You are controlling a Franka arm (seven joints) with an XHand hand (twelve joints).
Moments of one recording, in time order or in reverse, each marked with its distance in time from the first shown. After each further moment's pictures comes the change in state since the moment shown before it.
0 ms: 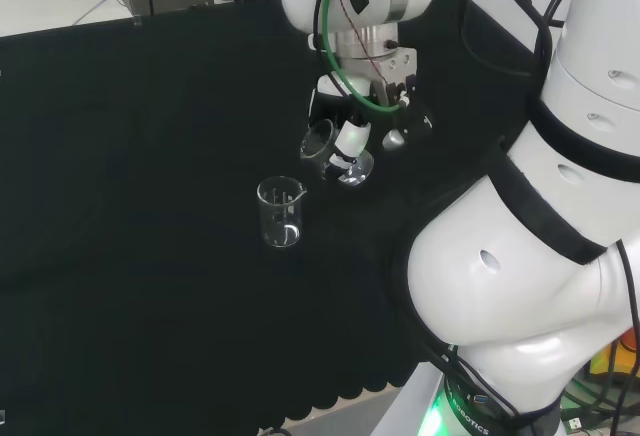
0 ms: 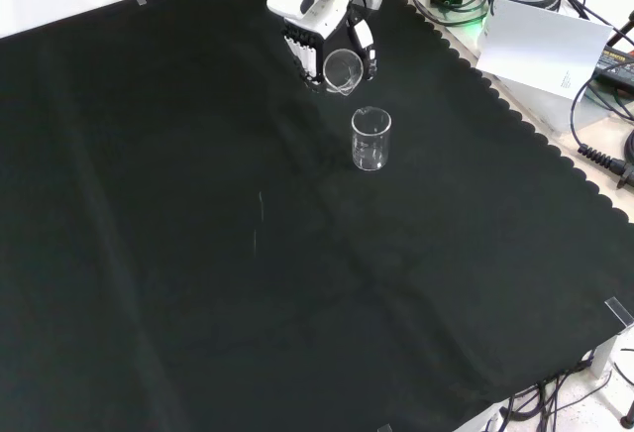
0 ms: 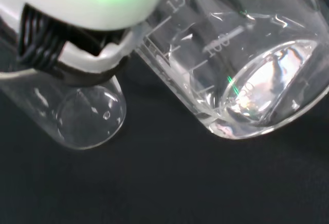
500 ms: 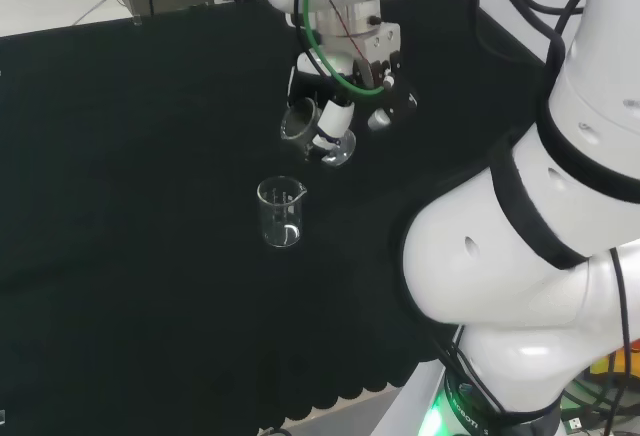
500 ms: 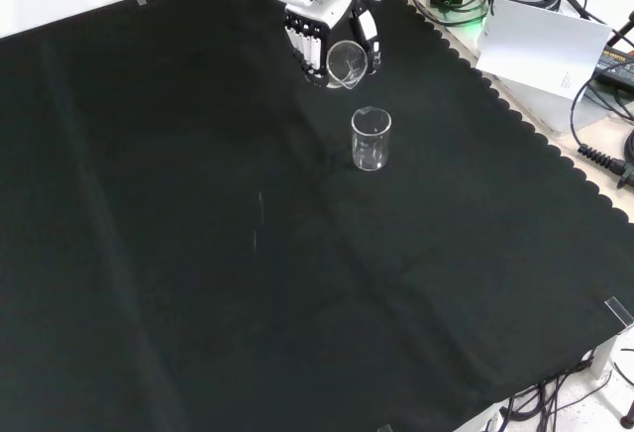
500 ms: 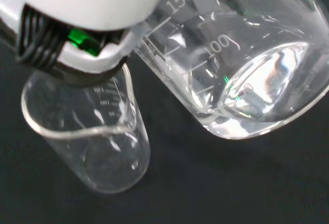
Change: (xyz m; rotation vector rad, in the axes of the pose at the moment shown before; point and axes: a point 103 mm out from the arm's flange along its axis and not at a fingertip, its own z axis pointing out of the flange) arm 0.025 0.007 -0.042 -0.060 -0.050 -0.063
